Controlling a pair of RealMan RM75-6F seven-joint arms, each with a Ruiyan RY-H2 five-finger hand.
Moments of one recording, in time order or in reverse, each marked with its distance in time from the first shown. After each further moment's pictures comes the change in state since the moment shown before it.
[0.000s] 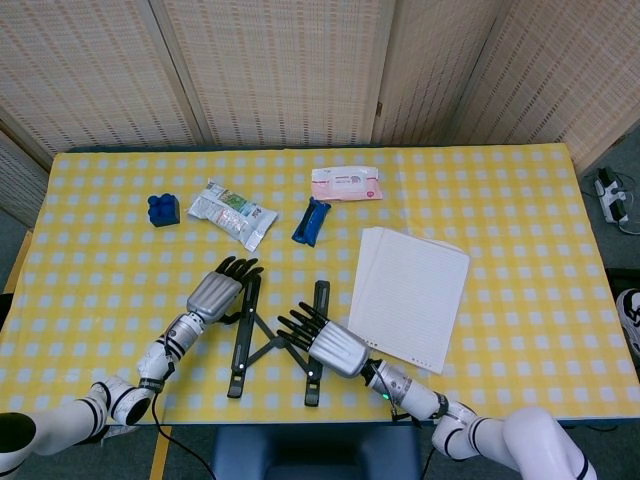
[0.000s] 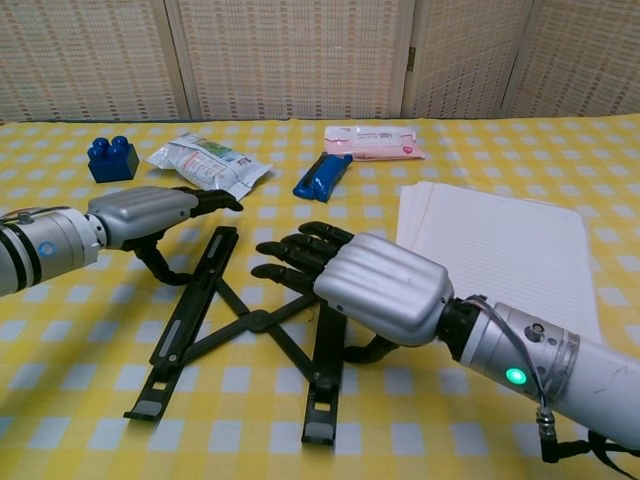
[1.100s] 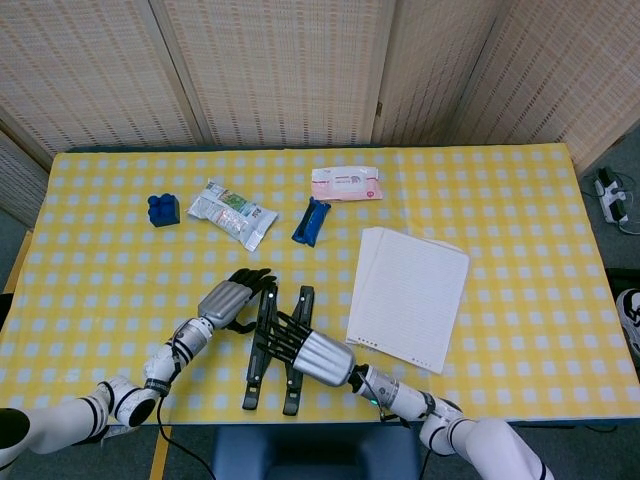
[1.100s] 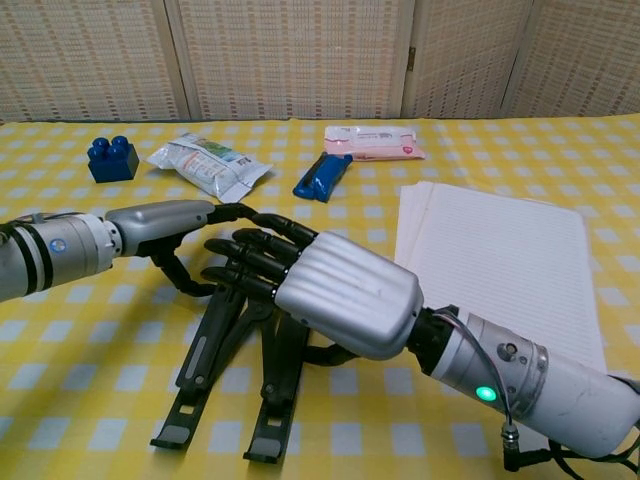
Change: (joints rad) left arm -0.025 0.040 -0.015 -0.117 -0.033 -0.084 -0.148; right arm 0.029 -0.192 -0.041 0.338 -0.074 0.219 0.093
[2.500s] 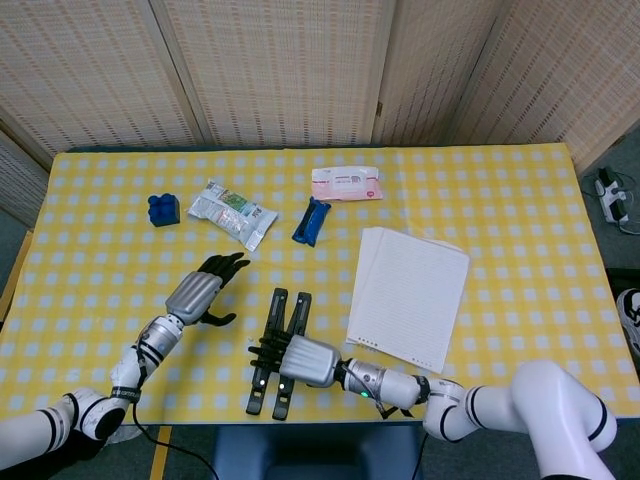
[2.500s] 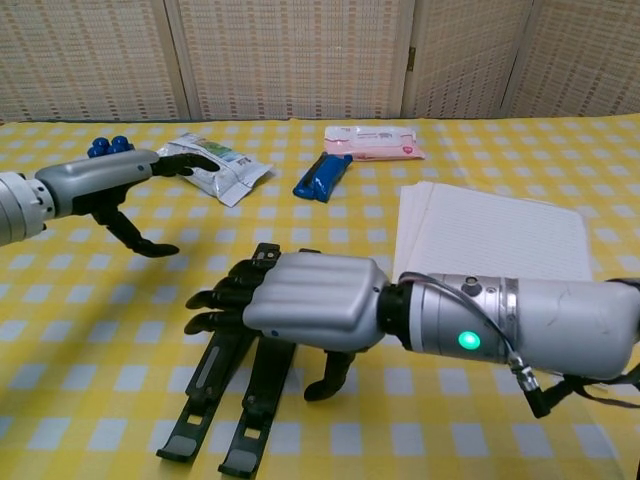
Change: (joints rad) left arm 0.083 0.182 -0.011 -0.208 -0.025 0.134 0.012; right arm 0.262 0.446 0.055 -0.802 0.198 -0.641 -0.143
